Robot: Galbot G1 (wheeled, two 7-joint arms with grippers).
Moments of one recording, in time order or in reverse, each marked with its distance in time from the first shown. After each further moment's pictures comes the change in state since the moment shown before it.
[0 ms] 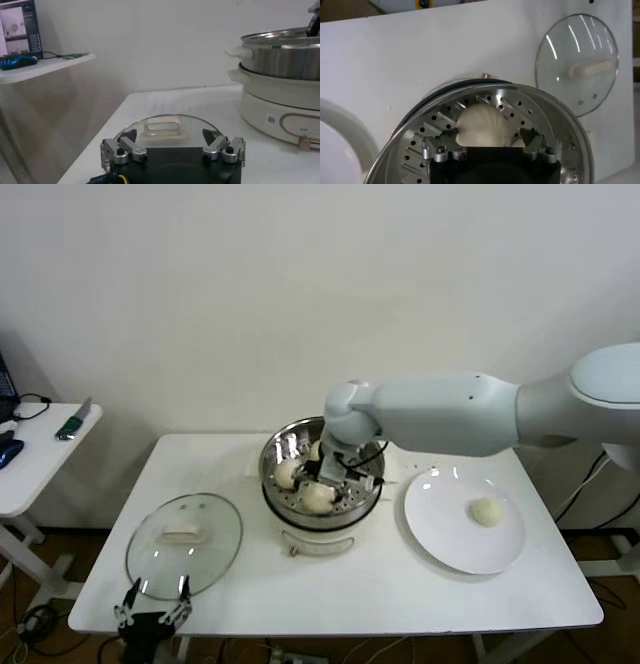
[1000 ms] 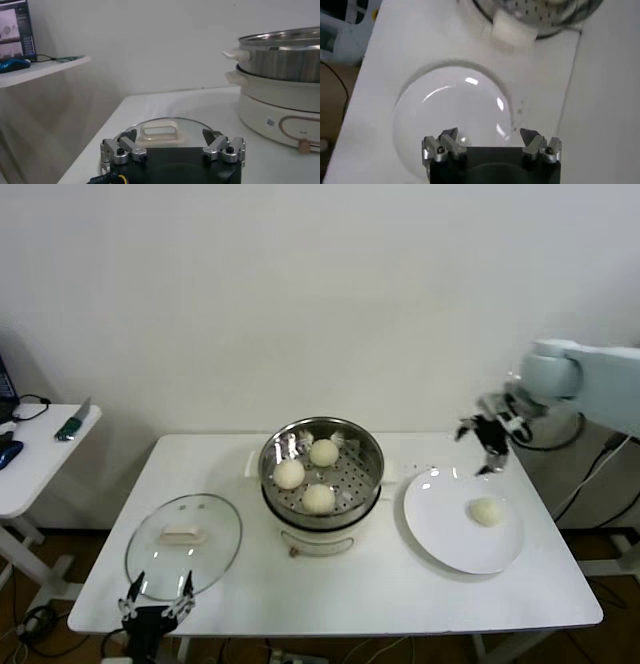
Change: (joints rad) left arm -0.032 0.014 0.003 0.013 0.002 0.012 0.007; right arm 0.176 -0.585 -0.233 -0.044 0.348 -0.332 -0.114
